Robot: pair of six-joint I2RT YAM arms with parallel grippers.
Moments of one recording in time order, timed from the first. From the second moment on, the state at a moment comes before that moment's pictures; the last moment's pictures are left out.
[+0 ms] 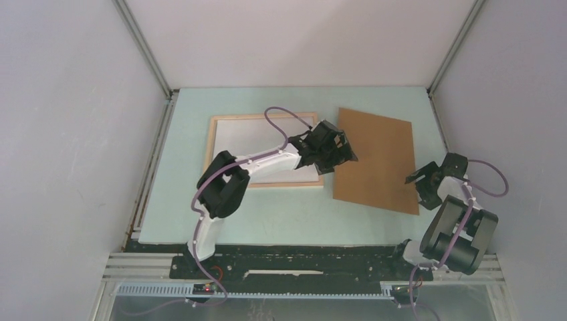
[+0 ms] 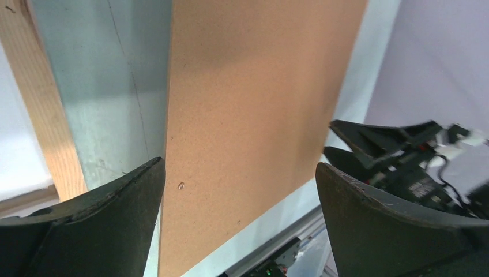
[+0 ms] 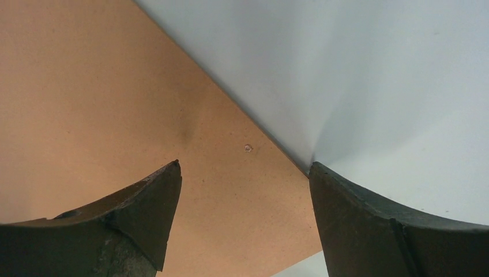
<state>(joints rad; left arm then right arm) -0.89 2.12 1.65 -0.31 0.07 -1.16 -0.52 1.36 0.67 -0.39 -0.11 0.57</state>
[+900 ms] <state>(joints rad) -0.78 1.72 1.08 -0.06 0.09 -1.09 -0.23 1.33 0.60 -0.28 -0.25 0.59</state>
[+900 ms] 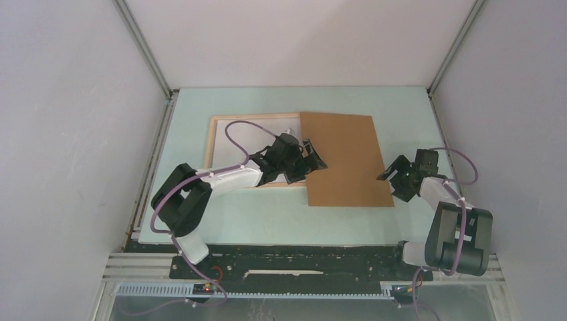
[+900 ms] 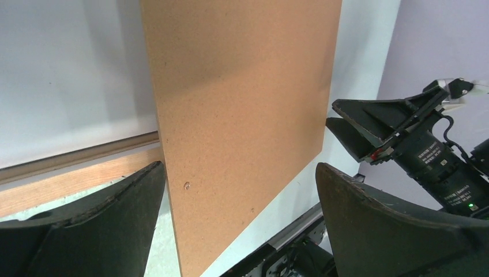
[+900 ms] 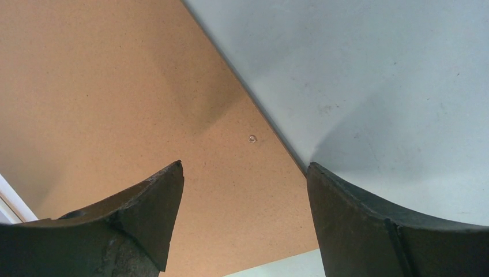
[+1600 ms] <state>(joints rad) -0.64 1.76 0.93 0.17 0.23 -1.00 -0.21 1.33 0.59 -0.28 -0.33 0.59</state>
